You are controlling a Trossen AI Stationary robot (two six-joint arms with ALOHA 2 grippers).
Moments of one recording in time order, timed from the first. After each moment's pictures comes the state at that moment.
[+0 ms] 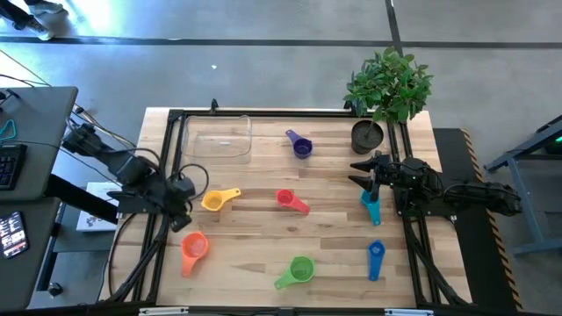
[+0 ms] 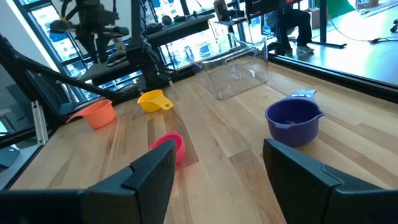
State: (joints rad) left arm -0.53 0.88 0.91 -1.24 0.09 -1.22; right arm -0.21 0.14 0.01 0.01 0.00 0.29
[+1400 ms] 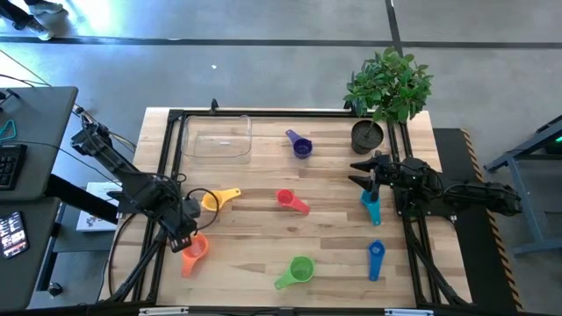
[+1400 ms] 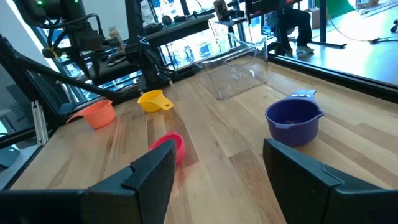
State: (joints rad) left arm -0.69 1.11 0.91 -1.21 0.15 -1.19; right arm -0.21 0.14 0.01 0.01 0.00 0.29
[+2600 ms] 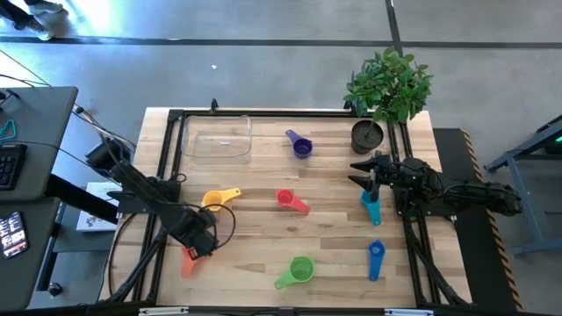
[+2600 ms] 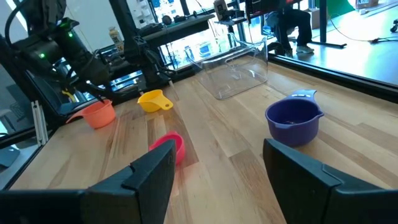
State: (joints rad) left arm -0.68 1.48 0.91 -1.16 0.09 -1.20; right arm -0.21 0.14 0.01 0.01 0.00 0.29
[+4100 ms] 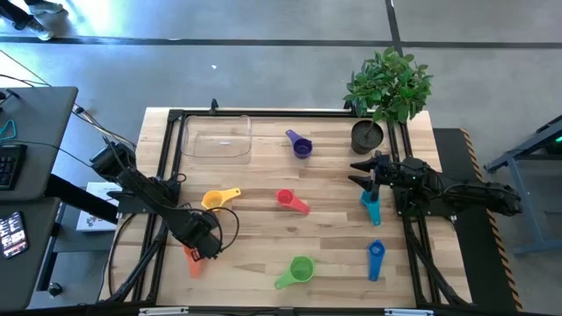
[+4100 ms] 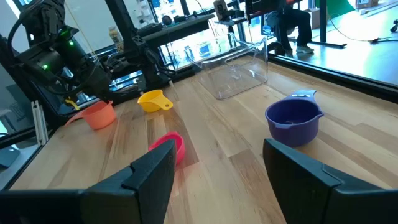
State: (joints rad) left arm -0.68 1.56 0.92 -1.13 0.08 -1.16; right arm -0.21 0.14 0.01 0.01 0.00 0.29
